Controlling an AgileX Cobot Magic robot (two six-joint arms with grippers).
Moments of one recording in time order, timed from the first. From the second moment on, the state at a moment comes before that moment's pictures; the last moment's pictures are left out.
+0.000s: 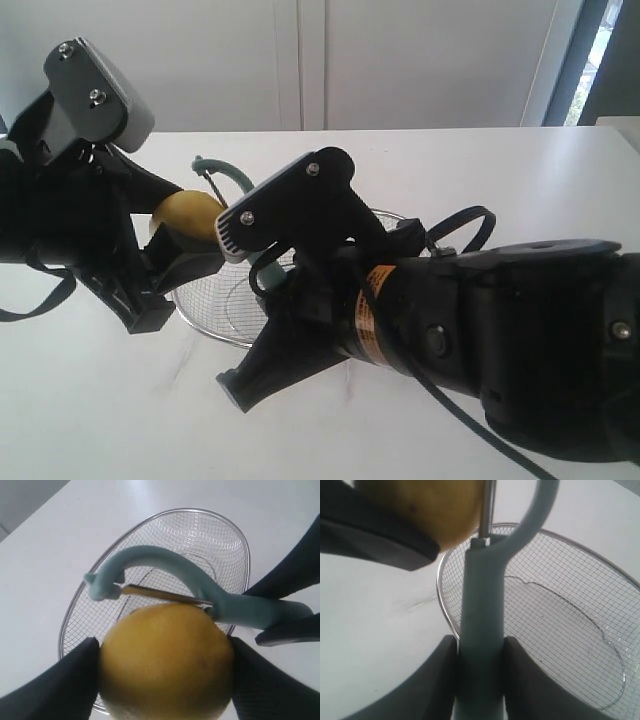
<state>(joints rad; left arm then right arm) -0.64 1.11 -0.78 -0.49 0.38 0.81 1.06 1.38 -0.81 -1.06 0.32 1.11</state>
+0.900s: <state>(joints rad) -0.64 1.11 -0.78 -0.49 0.36 0.81 1.07 1.32 -0.81 -1.05 0.32 1.11</state>
